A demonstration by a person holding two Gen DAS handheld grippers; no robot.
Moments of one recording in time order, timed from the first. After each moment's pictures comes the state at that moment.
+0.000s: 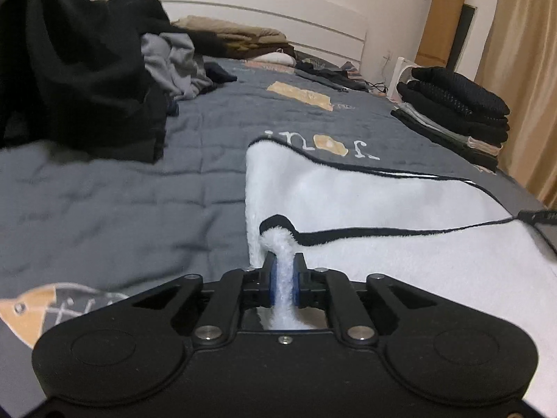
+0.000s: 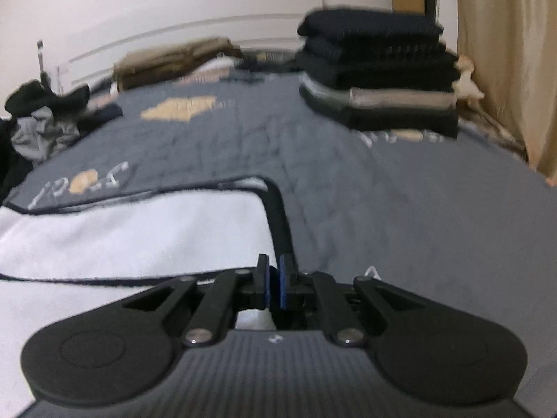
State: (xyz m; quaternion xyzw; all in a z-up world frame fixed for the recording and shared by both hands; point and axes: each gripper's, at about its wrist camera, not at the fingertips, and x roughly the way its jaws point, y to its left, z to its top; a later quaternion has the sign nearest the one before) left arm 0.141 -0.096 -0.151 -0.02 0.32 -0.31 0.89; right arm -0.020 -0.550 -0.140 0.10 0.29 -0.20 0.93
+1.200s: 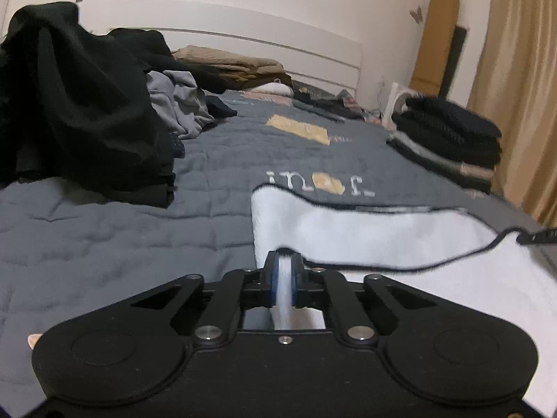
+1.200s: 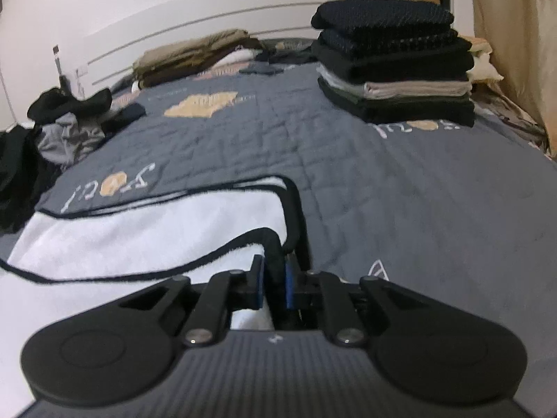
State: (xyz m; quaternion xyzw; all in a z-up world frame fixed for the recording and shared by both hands) left arm 0.136 -0.078 -0.118 -0.04 0.27 -0.32 0.91; right arm -0.034 -0.556 -0.119 0.14 0.31 -0.15 0.93
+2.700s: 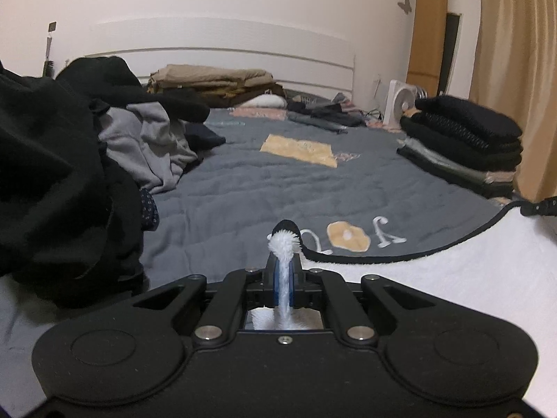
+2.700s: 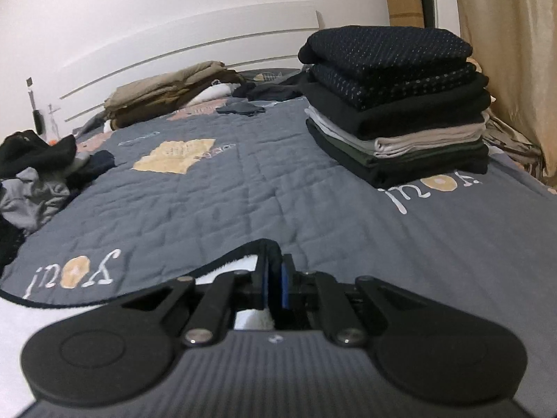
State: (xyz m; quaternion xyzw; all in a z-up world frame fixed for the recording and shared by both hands) left arm 0.247 -0.158 -0.116 0.03 0.24 -0.32 0.91; right arm 0.082 -0.595 -0.108 0.14 0.26 -0.20 0.93
